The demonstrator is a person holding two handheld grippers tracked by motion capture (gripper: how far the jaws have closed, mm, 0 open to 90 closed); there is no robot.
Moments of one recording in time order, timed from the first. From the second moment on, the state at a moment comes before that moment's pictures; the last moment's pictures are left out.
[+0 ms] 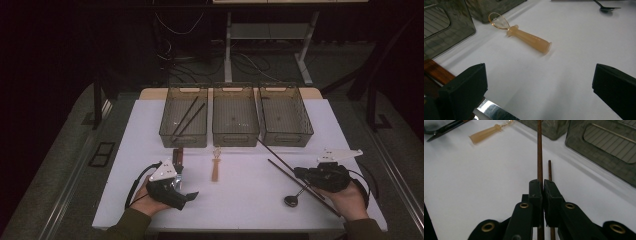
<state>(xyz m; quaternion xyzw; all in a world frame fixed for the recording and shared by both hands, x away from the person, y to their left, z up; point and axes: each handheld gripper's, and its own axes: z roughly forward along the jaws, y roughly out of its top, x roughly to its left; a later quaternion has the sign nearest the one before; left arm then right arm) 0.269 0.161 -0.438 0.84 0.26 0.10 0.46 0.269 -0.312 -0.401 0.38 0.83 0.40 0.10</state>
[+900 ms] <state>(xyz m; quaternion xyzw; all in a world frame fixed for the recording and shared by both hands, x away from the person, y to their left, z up) 0.268 0.162 -0.438 0.84 0.26 0.10 0.47 0.308 -0.256 -0.373 0.35 0.82 0.44 0.11</state>
